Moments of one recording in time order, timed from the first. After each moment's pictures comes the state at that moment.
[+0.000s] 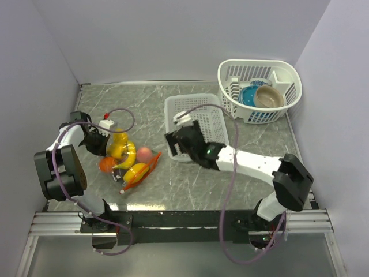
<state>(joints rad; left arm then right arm) 0.28 1.60 1.04 -0.77 0.36 0.78 0.95 1.54 1.06 -0.11 0.49 0.22</state>
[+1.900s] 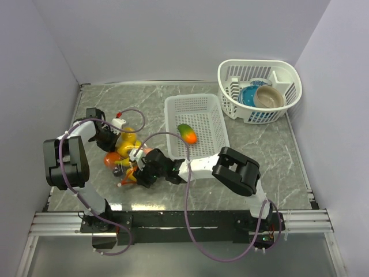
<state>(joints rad) 0.14 1.72 1.08 -0.67 0.31 0.74 1.15 2.05 1.19 0.26 -0.13 0.02</state>
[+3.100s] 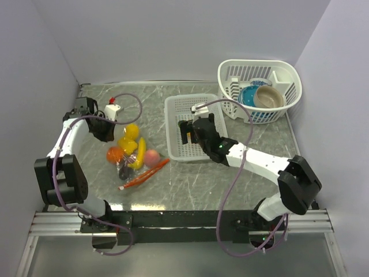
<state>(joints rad) 0.14 1.52 1.20 -0.80 0.41 0.64 0.80 1.47 0.96 0.05 0.43 0.23</state>
